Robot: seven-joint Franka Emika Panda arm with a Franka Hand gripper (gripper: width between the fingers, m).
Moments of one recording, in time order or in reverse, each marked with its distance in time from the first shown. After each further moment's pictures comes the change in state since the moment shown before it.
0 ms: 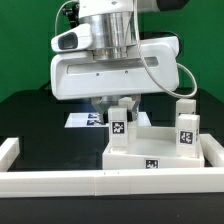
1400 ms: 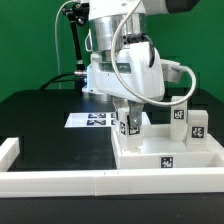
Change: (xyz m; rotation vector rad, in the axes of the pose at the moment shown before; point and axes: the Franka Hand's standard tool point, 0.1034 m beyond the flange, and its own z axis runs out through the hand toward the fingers) arm -0.002 -0.016 0.004 0.022 0.015 1.016
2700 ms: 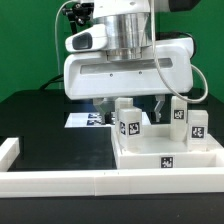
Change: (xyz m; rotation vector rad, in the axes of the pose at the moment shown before) arm -0.002 -0.002 -0.002 -0.044 -0.029 -1.124
